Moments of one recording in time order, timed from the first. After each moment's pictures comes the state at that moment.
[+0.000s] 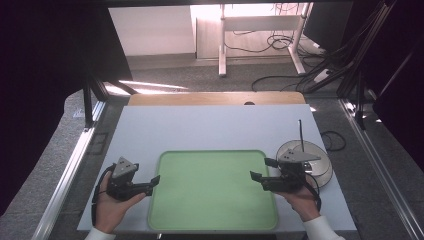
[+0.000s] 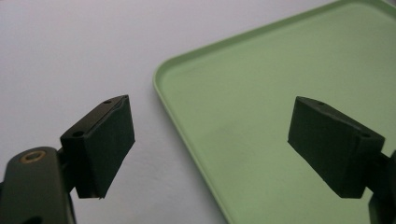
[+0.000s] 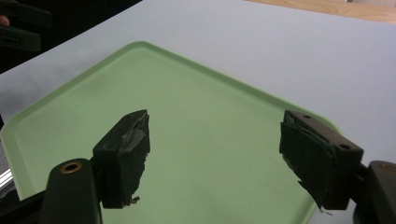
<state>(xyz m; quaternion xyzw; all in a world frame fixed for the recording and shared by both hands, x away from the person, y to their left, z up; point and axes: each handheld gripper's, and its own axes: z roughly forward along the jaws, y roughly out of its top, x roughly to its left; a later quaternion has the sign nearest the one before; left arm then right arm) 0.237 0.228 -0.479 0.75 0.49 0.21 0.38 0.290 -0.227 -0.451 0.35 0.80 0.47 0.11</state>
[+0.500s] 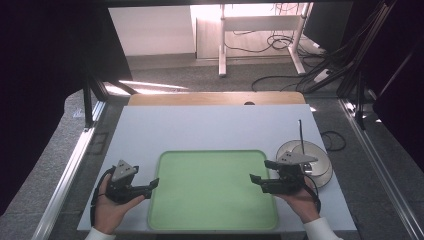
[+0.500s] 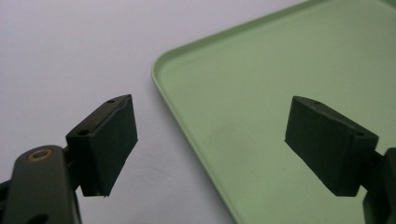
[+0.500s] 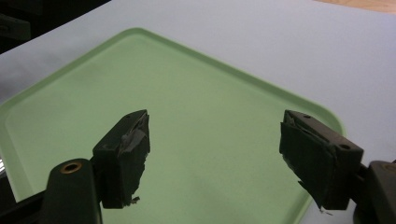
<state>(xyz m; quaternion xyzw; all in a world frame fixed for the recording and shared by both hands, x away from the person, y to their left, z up) 0.227 0.230 -0.481 0.76 0.48 0.21 0.38 0.287 -0.224 -0.455 0.35 0.81 0.45 0.12</state>
